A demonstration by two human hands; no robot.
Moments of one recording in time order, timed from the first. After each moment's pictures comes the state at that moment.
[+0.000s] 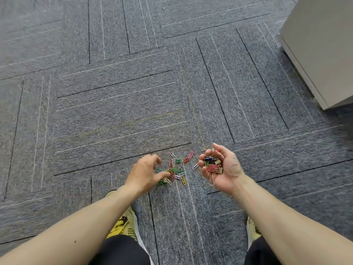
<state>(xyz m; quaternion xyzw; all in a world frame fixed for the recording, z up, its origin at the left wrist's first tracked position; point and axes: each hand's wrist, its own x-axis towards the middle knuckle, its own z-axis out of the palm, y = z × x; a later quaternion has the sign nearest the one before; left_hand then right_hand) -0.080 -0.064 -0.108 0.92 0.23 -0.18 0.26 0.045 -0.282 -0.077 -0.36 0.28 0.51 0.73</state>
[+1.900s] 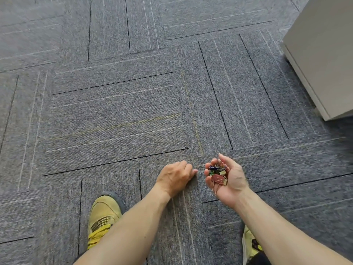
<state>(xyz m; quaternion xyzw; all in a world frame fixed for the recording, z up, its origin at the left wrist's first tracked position) -0.033 -0.135 -0.171 1.00 -0.04 0.06 0.06 0.047 -0.297 -0.086 -0.40 0.31 0.45 0.74</state>
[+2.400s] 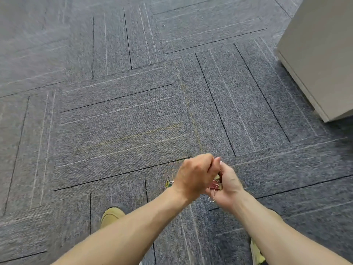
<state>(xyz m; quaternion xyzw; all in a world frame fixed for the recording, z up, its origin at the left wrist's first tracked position) 0.007 -0.166 -0.070 0.93 0.02 0.17 0.34 0.045 -0.277 -0.086 -0.42 0.31 0.45 0.73</state>
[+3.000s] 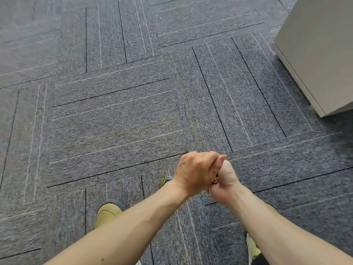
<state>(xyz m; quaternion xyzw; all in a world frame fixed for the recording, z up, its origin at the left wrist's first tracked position) 0.010 -0.174 -0.071 0.94 -0.02 0.21 0.28 0.047 -0.274 -0.083 -0.37 0.32 0.44 0.75</state>
